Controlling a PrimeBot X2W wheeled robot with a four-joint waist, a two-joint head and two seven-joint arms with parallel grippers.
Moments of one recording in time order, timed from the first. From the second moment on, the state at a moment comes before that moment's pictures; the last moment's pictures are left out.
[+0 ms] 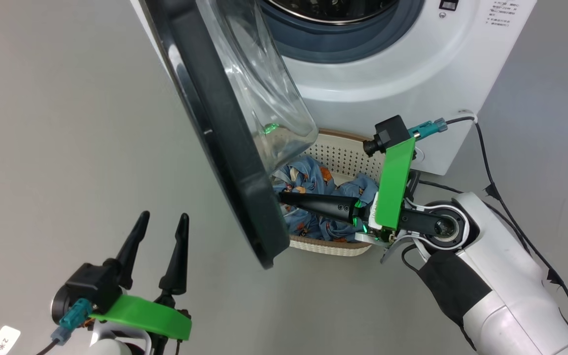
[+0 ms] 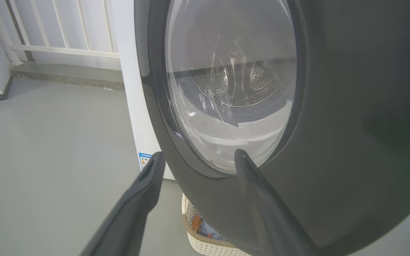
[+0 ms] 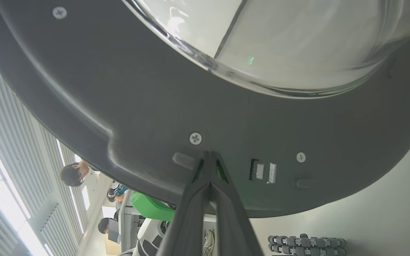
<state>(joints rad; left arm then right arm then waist) -0.18 0.05 -0.17 0.18 -0.30 -0.13 -0.26 -0.71 -0.13 0.46 0.45 1.59 0.13 0.80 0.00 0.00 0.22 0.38</state>
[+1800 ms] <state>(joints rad) -0.03 0.16 -0.08 0.19 -0.34 -0.13 -0.26 -0.31 -0.39 0.41 0.43 1.36 0.13 0.14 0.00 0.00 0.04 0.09</state>
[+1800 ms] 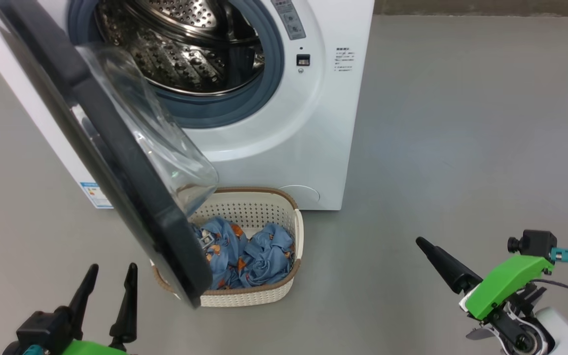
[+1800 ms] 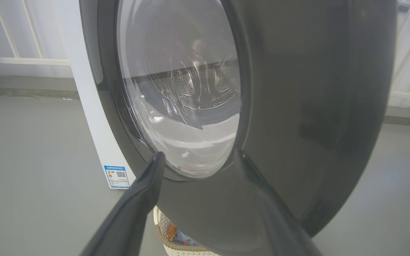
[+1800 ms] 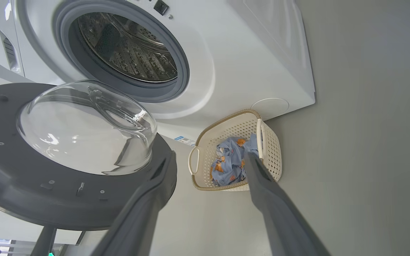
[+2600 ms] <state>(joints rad) -0.02 0.15 -0.05 0.19 -0.33 -0.13 -0.26 -0.28 -0.44 0.41 0.54 1.00 0.13 -0.25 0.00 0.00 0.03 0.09</state>
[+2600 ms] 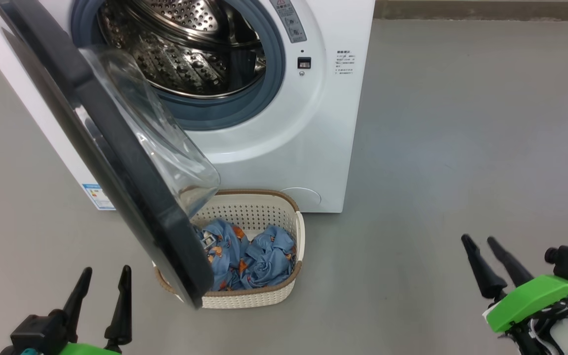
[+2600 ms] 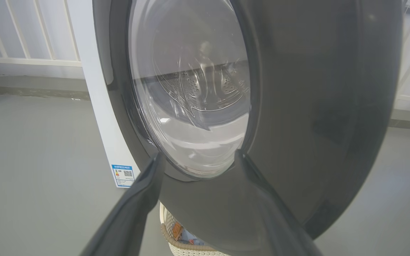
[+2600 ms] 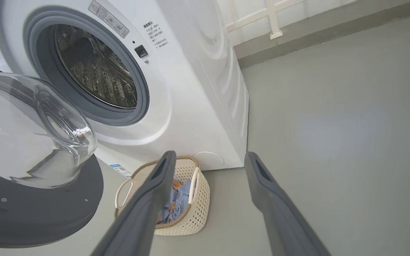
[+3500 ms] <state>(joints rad) -0.02 0.14 -0.05 0.18 -0.33 -0.13 -0.26 -0.06 -0.22 0.02 0.35 0.42 0.13 -0.25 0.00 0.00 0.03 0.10</state>
